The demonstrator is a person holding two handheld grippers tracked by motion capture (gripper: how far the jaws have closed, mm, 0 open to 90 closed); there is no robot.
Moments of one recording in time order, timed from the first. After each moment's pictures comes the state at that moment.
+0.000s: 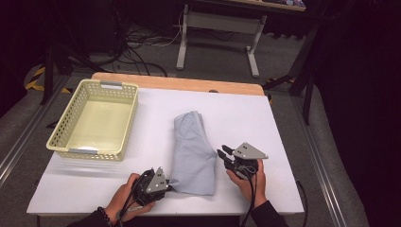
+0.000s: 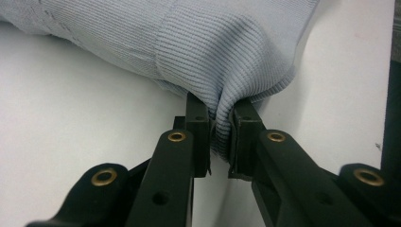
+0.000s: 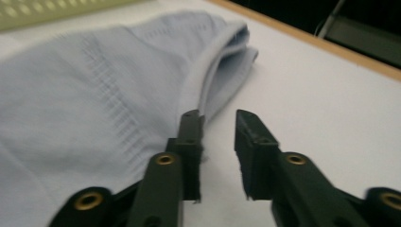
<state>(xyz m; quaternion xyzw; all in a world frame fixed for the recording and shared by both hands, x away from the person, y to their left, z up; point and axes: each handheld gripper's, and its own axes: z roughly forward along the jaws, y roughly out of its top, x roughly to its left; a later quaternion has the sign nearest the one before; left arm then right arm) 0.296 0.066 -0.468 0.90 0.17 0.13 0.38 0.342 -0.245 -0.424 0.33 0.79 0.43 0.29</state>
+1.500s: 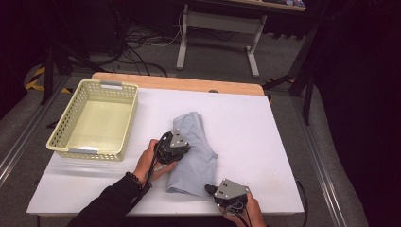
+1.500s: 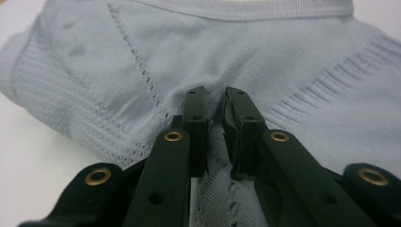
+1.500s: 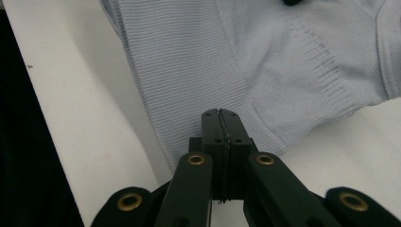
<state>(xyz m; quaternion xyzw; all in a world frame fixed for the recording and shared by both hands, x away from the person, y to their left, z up) 0.402 0.018 -0.453 0.87 0.23 0.16 0.40 0.268 -0.213 -0.463 0.22 0.88 0.36 0.22</state>
